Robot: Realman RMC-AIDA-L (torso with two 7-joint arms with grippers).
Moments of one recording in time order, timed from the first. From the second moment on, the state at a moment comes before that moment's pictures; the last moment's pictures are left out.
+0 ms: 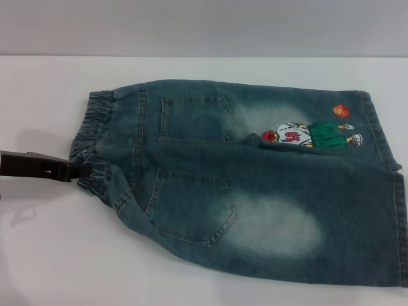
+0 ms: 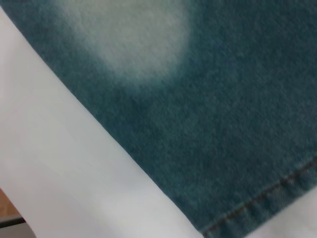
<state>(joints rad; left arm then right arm) -0.47 -2.05 0.85 0.98 2.36 1.37 -2.17 0.57 2.05 -0.78 -1.09 -2.88 -1.91 2.05</state>
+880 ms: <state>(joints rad) -0.47 -2.05 0.85 0.98 2.36 1.37 -2.17 0.59 2.07 -0.83 -1.06 -2.88 -1.90 2.05</state>
